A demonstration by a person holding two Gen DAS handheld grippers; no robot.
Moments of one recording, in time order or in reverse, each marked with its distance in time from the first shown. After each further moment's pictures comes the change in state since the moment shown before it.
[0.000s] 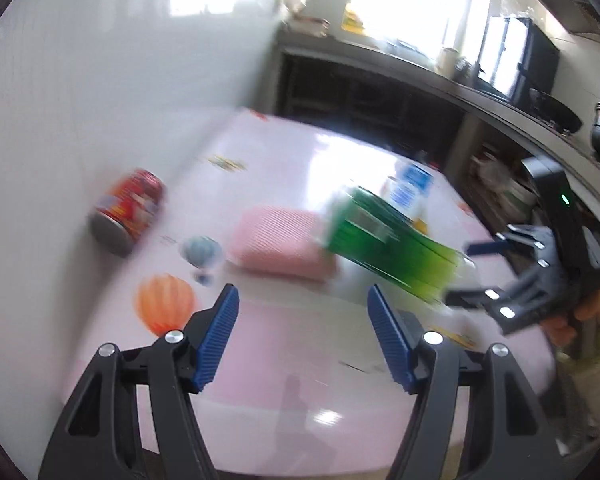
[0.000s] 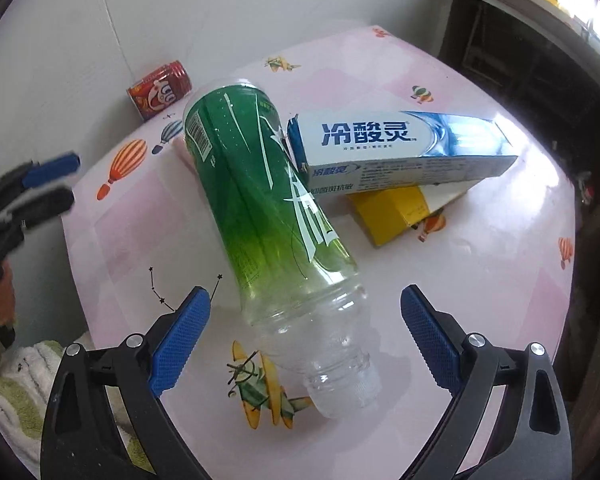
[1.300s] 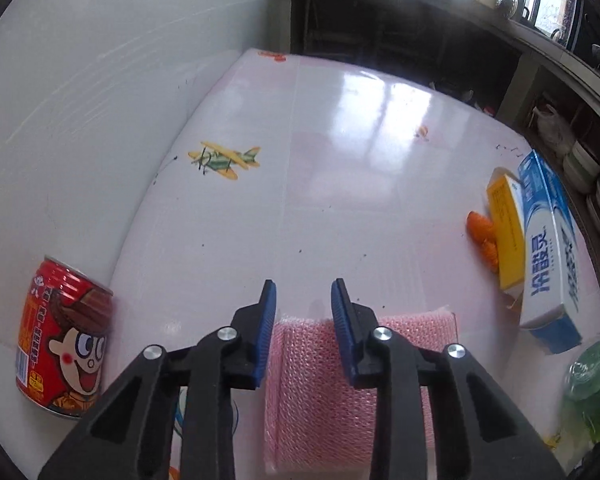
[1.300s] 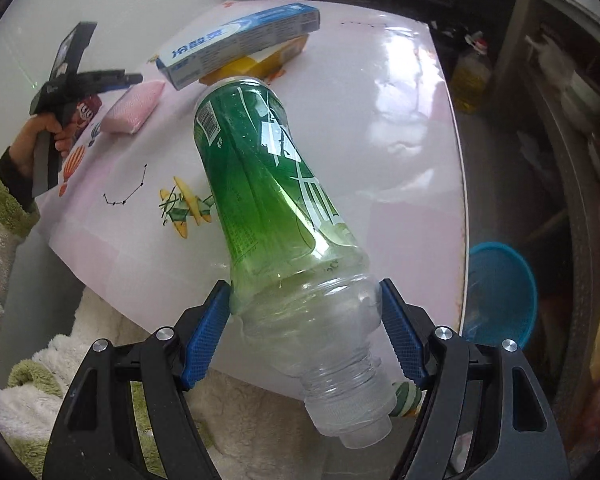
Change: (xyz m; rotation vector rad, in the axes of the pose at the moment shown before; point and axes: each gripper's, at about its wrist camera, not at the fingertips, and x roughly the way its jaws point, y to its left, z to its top) left arm 0.203 0.026 0.084 0.068 0.317 0.052; right arm -0.082 -0.037 -0.142 0.509 0.039 -0.136
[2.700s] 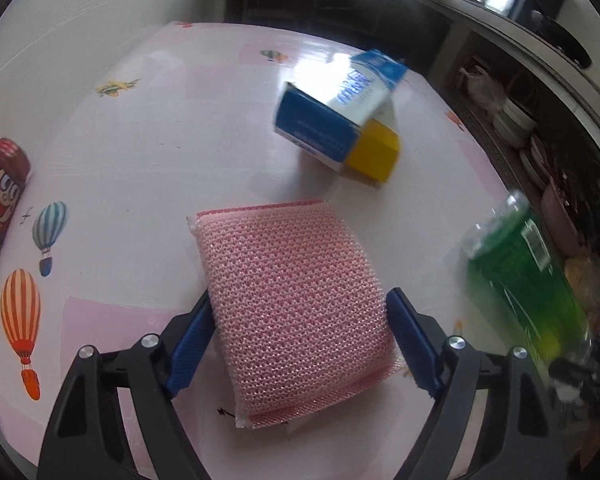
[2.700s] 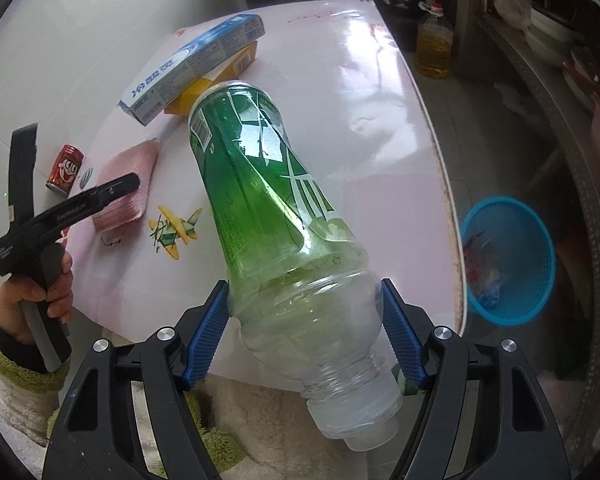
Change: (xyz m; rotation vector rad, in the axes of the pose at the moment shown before) left arm -0.048 -0.115 -0.097 0.080 0.069 -0.232; right arm 0.001 -0.019 -0.010 0.230 -0.013 0.000
